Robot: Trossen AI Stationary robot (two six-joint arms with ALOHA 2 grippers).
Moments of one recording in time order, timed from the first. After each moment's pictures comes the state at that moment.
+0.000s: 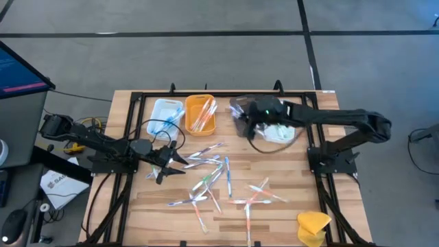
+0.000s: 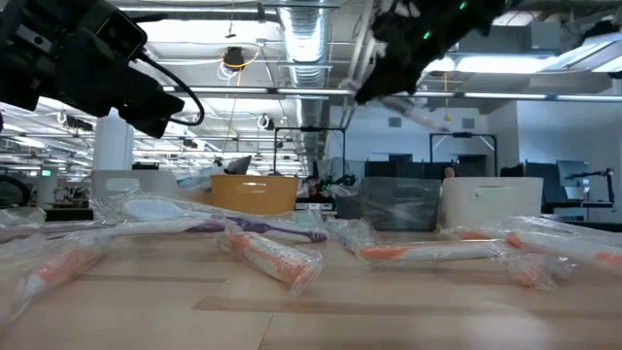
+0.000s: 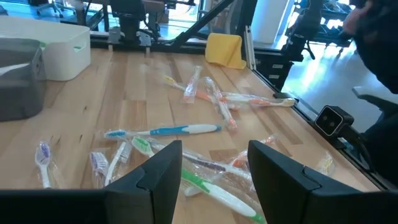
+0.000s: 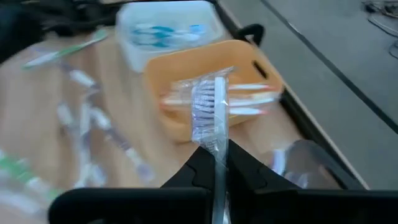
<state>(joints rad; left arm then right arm) -0.16 0.93 0.09 0.64 0.10 -0.11 -0.24 1.36 1.01 -0.23 0.12 -0.01</state>
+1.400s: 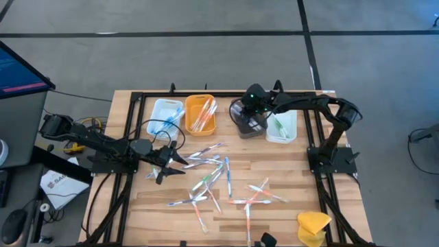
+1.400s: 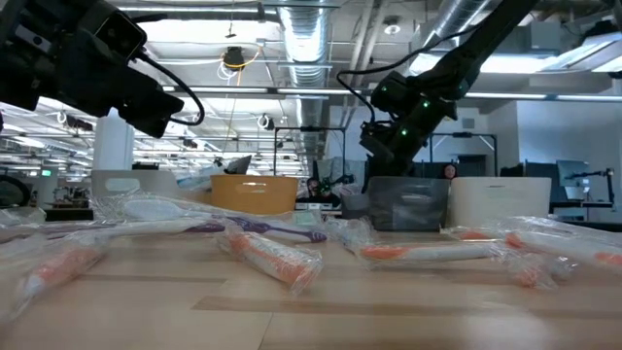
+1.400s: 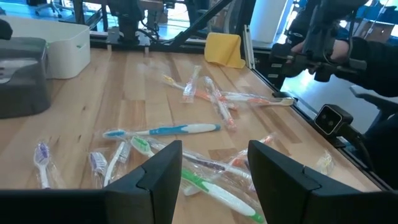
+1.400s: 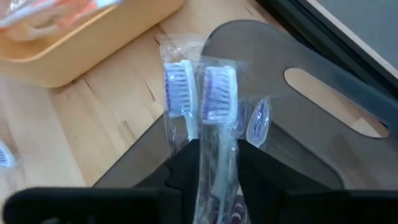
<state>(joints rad) -0.16 0.93 0.09 0.64 0.10 -0.11 -0.58 1.75 1.00 -0.13 -0.08 0.05</state>
